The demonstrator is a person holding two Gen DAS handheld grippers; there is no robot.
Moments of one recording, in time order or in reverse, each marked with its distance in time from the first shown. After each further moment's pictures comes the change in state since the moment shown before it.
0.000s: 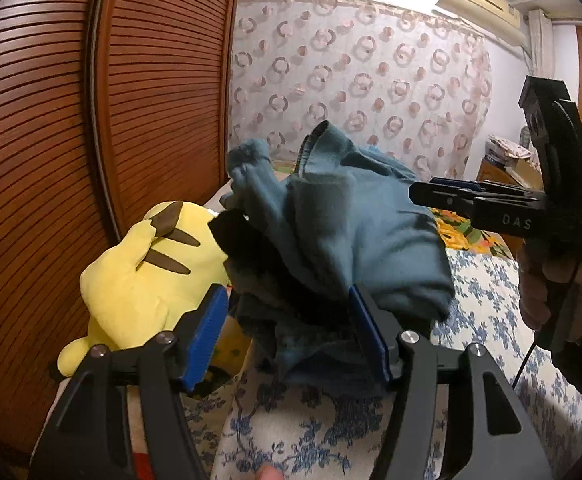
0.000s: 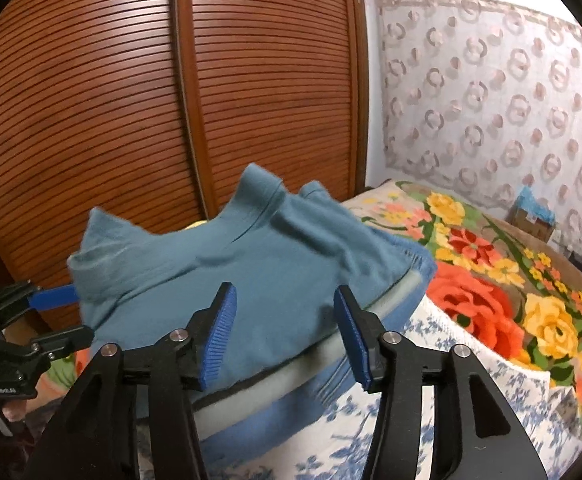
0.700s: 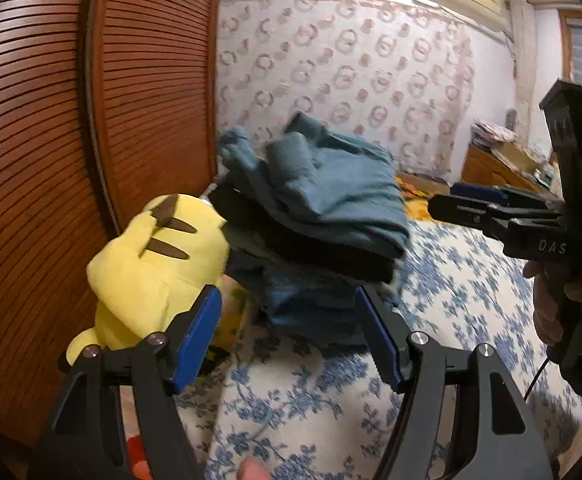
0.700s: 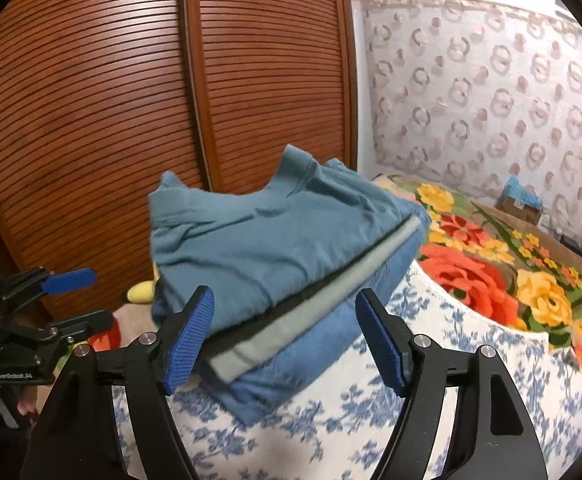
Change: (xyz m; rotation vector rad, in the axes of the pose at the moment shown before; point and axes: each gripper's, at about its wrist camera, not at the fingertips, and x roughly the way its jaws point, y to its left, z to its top) left arm -0.038 -0.009 -0.024 0.063 0.029 -0.034; right arm -0.057 0.045 -0.041 0.042 -0.017 -0.037
